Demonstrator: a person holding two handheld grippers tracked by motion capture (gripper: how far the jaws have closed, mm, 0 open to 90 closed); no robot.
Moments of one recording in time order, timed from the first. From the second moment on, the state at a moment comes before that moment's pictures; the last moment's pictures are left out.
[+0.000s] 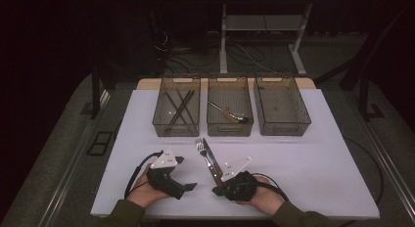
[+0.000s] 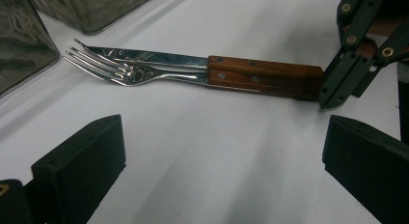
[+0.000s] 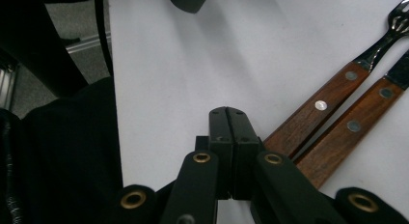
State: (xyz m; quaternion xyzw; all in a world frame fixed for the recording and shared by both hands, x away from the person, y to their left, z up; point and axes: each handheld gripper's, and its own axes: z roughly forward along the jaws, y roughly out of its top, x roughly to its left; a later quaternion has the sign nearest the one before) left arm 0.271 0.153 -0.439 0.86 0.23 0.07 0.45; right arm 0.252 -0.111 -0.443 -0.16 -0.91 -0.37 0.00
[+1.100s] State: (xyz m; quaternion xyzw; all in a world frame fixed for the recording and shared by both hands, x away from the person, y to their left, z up) left arm 0.271 0.153 -0.439 0.86 0.23 0.07 0.45; right arm 0.260 -0.124 -0.443 -0.19 -0.92 -0.34 -0.03
